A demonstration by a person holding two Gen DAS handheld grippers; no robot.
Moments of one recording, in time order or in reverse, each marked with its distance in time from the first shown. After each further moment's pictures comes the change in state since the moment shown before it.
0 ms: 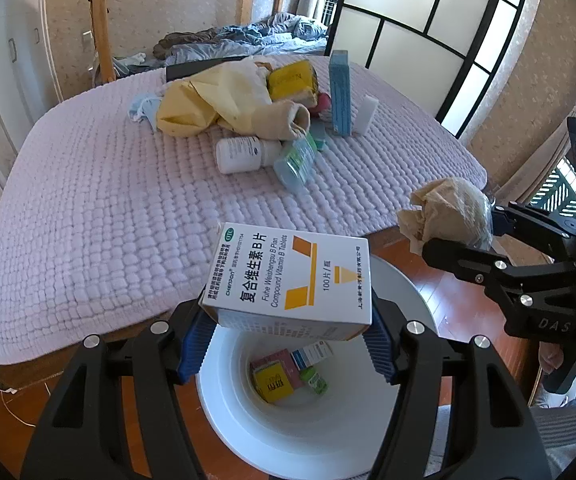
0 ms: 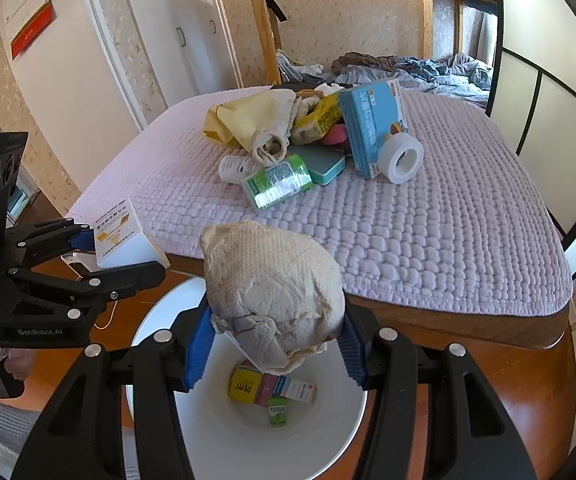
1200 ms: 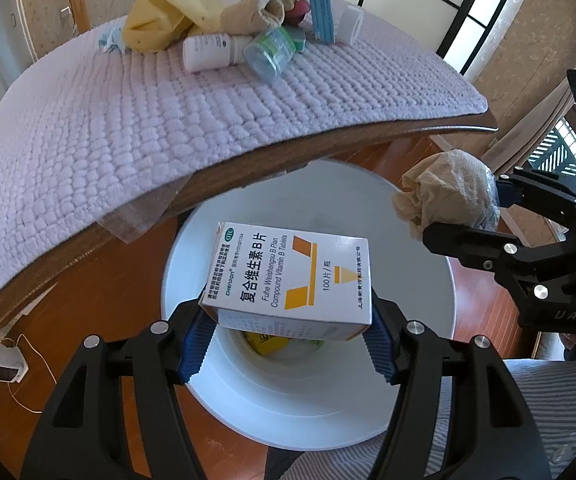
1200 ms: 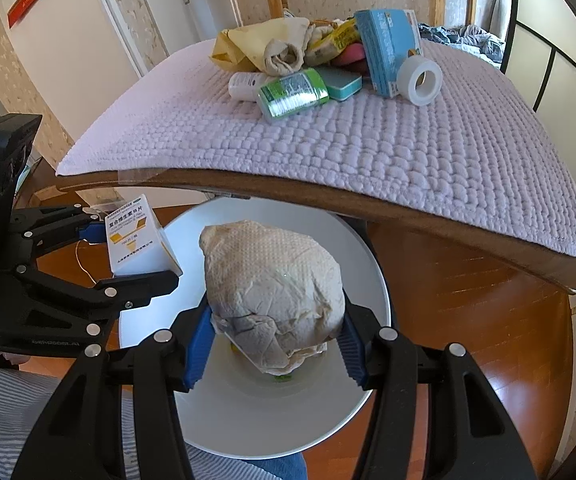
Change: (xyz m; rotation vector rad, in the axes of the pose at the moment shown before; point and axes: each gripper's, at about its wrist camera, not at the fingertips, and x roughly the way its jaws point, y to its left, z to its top) left arm 0.027 -0.010 -0.051 0.038 0.166 -0.016; right arm 0.033 0.007 -0.043 -0.005 0.155 0.010
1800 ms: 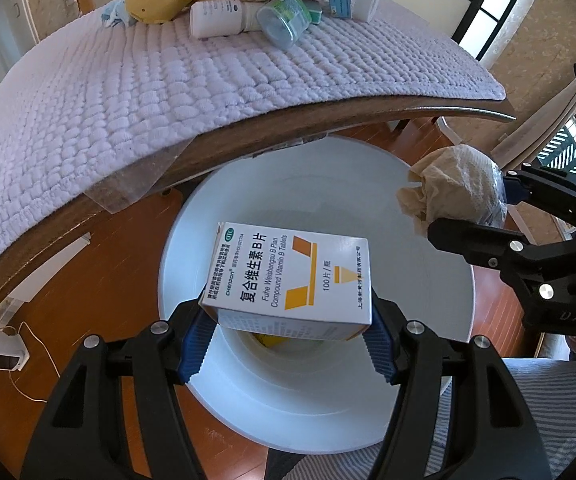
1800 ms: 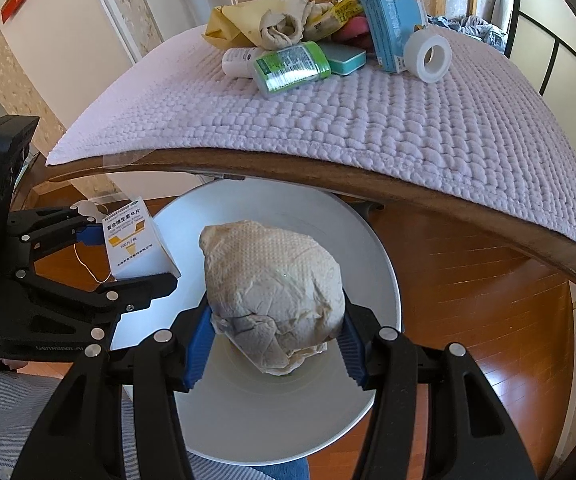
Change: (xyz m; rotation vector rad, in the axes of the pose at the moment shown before) left arm 0.024 -0.003 -0.010 -0.021 0.044 0.025; right arm 0.028 0.001 0.001 0.007 0.035 0.002
